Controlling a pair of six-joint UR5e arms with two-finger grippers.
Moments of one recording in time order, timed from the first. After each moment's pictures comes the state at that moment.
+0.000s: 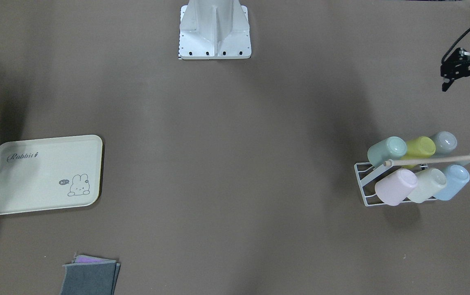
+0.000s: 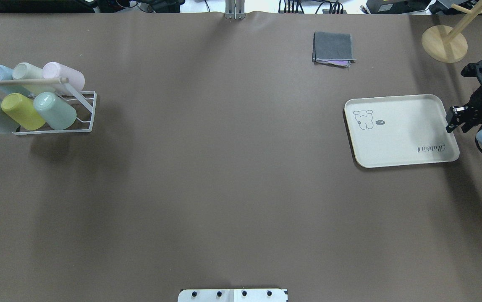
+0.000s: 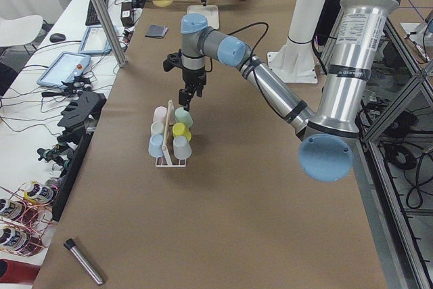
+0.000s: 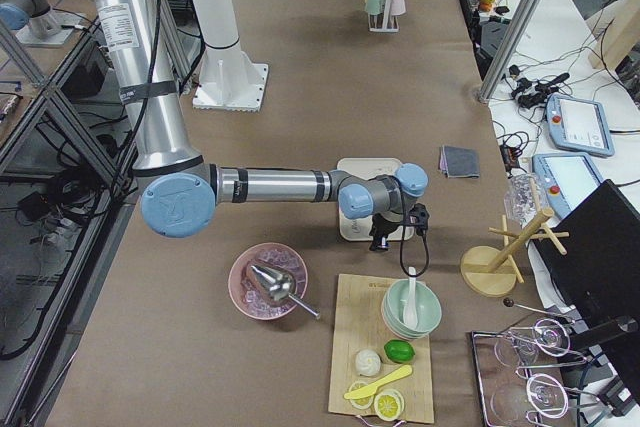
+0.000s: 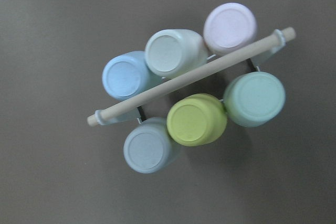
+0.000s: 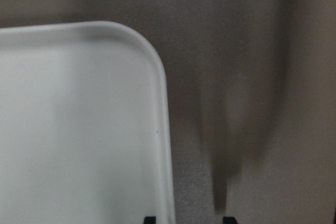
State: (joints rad) left arm -1.08 -1.78 -2.16 -1.20 -2.09 -0.12; right arm 1.16 -1.36 1.31 -1.34 2.31 0.43
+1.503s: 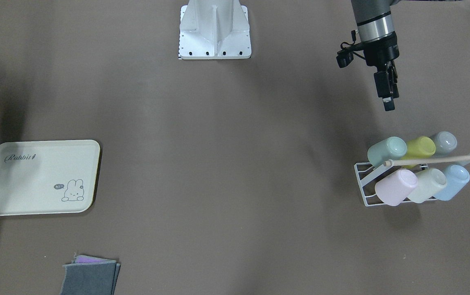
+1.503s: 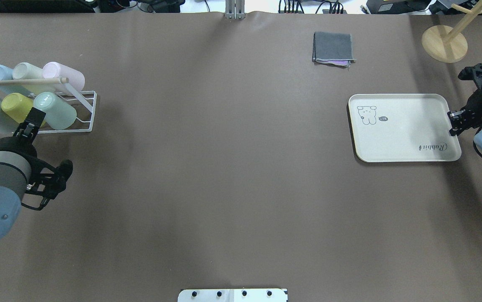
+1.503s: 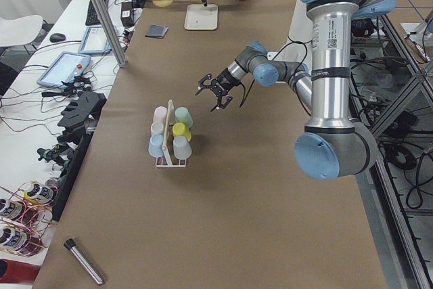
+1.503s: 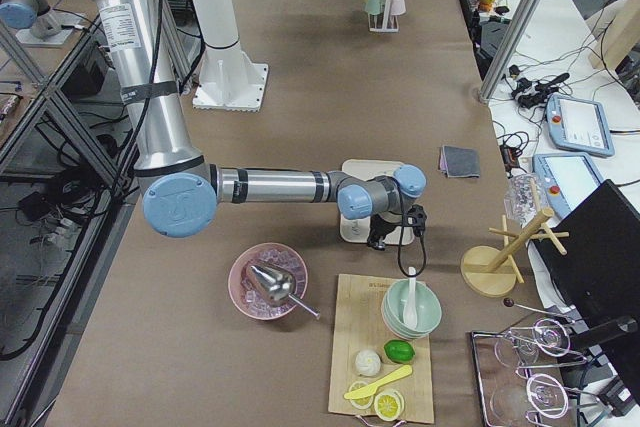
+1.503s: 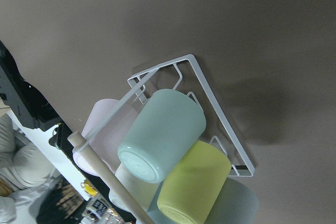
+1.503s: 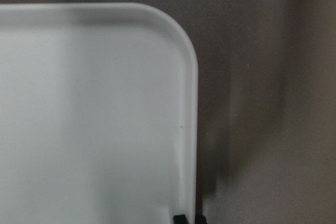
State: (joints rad) left arm -0.41 -1.49 -2.21 -1.58 -0.90 0.84; right arm 1.14 -1.36 1.30 -1.33 2.31 0.43
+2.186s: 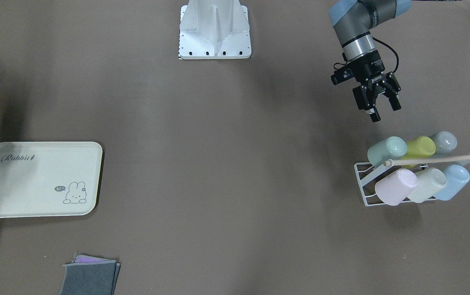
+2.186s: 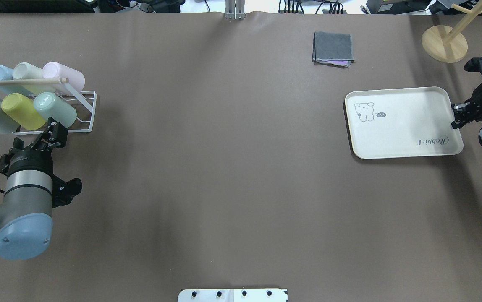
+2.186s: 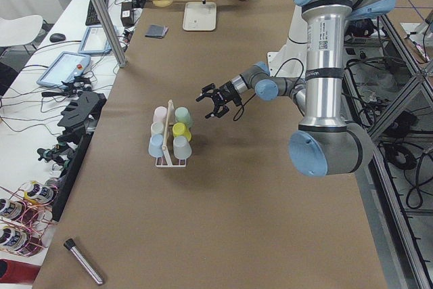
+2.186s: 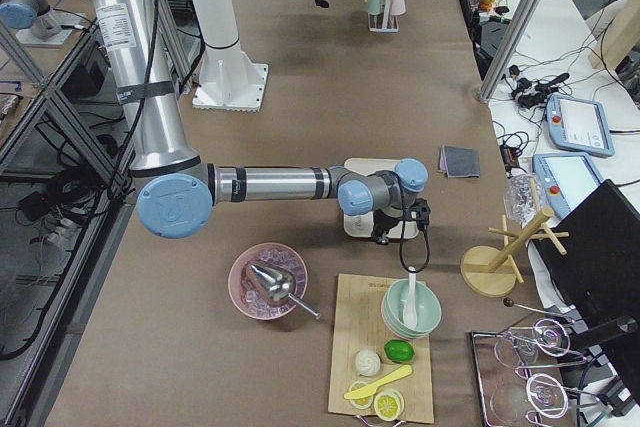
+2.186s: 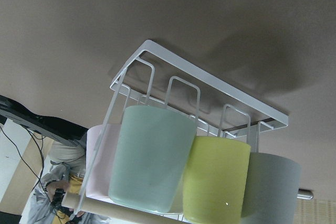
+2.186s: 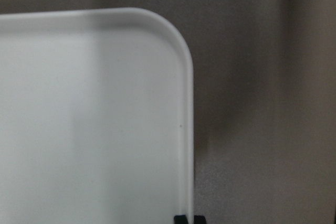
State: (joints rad) left arm -0.33 -1.52 -2.06 -1.59 -0.65 1.06; right arm 1.19 -1.37 1.37 -1.34 2.34 0.44
